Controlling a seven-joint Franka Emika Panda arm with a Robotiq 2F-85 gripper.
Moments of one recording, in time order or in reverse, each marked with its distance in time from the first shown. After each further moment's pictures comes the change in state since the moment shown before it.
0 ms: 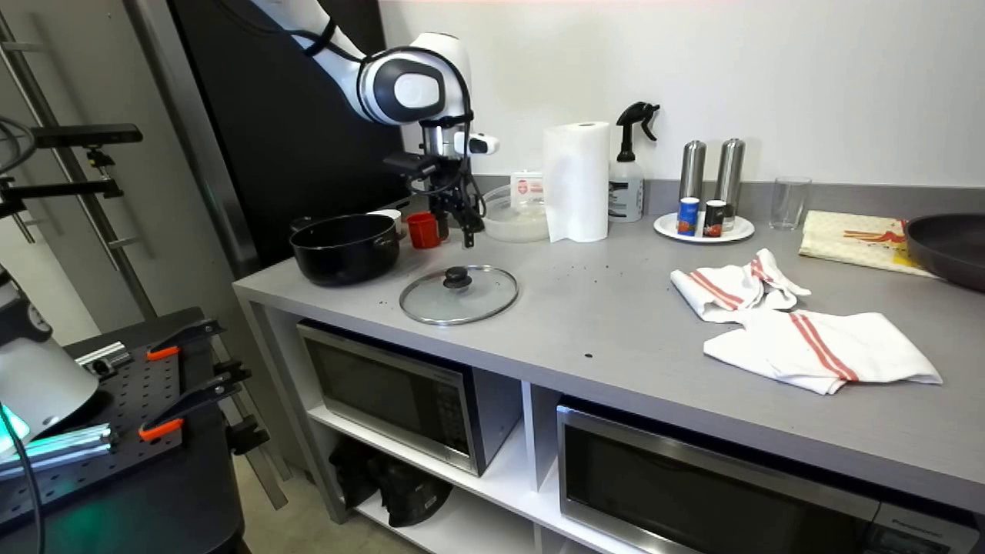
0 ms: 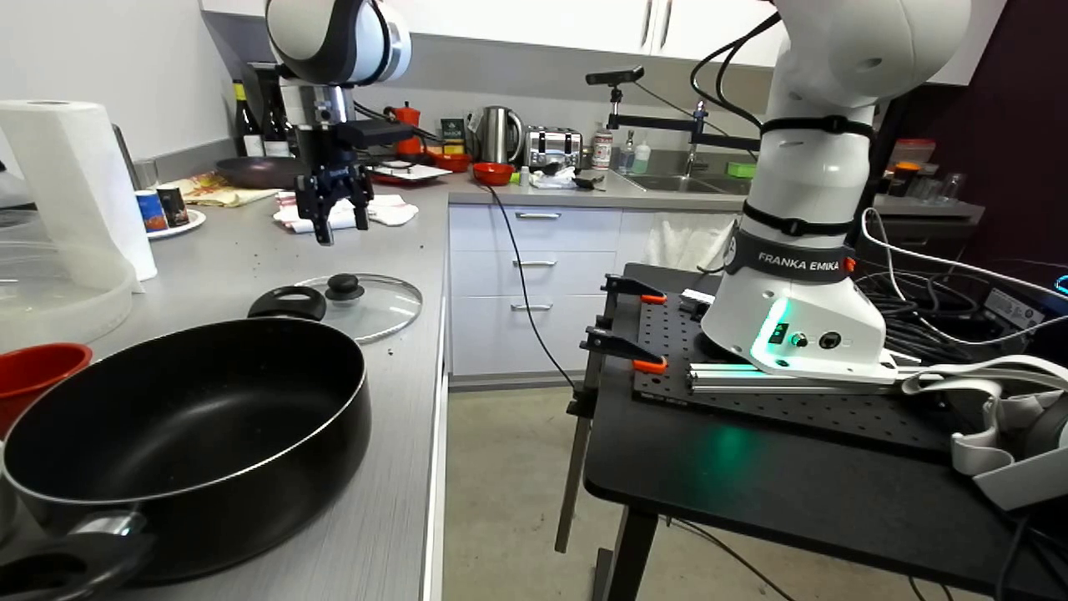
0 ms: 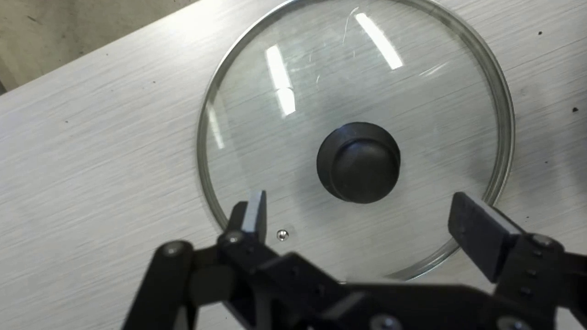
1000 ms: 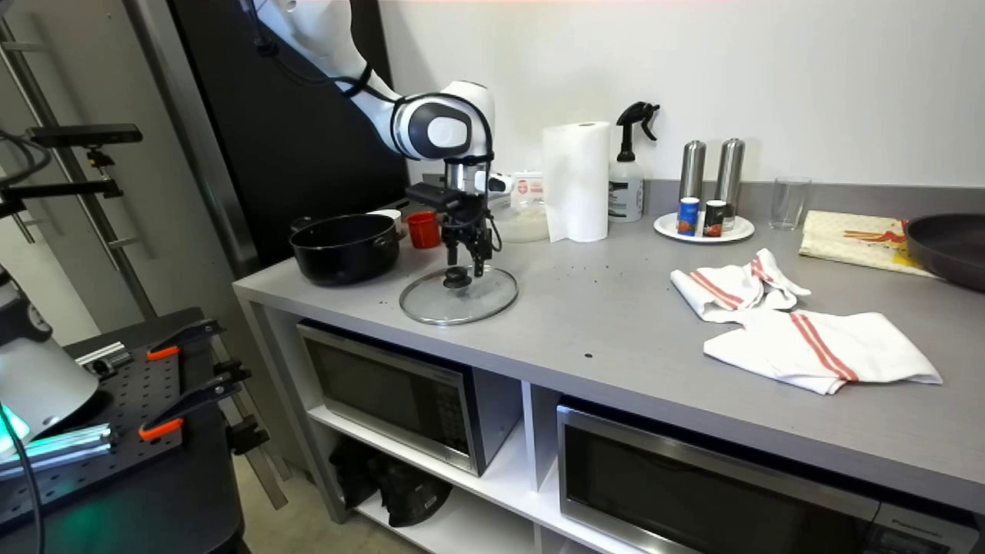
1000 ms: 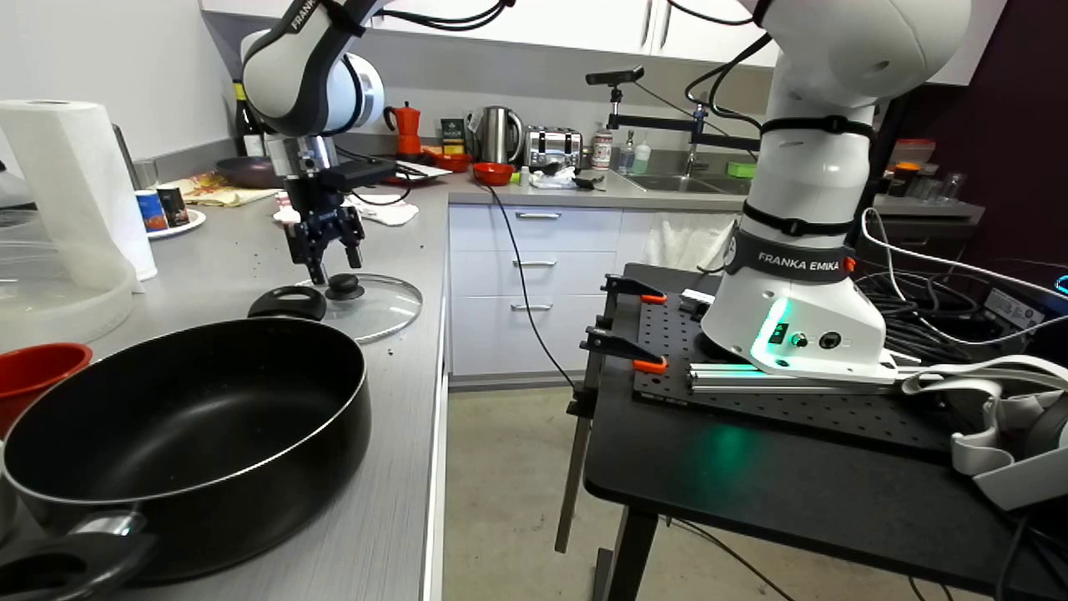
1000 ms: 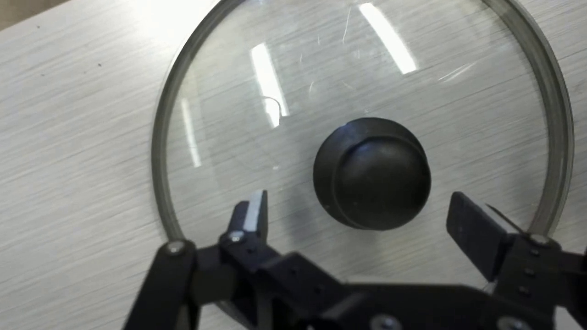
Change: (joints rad) arm 0.000 0.227 0.011 0.225 0.000 -0.103 -0.013
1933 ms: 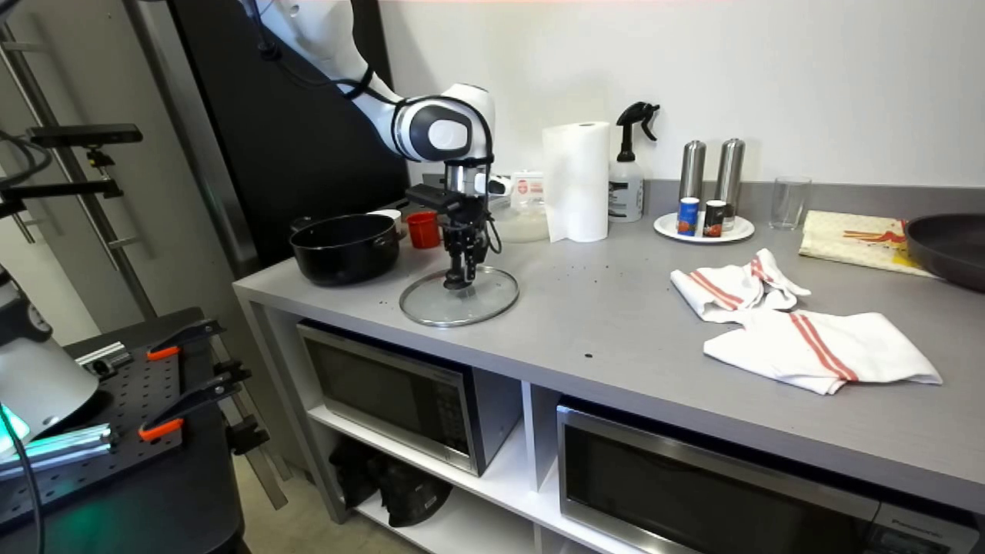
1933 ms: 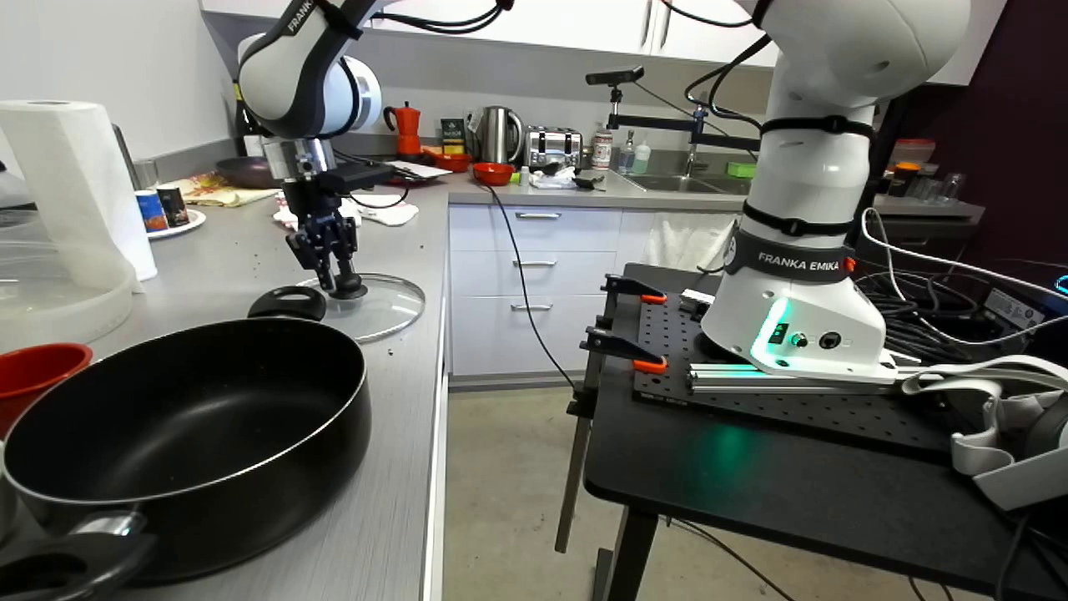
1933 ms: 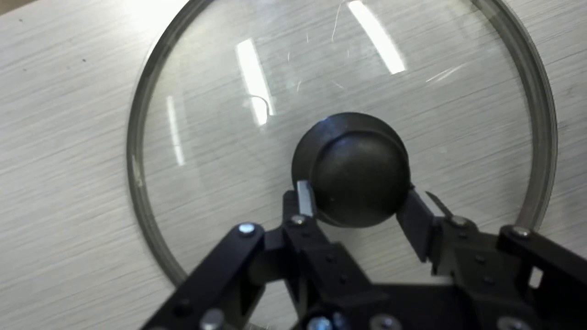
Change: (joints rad) arm -0.001 0.012 0.008 0.013 0.006 -0.009 -0.014
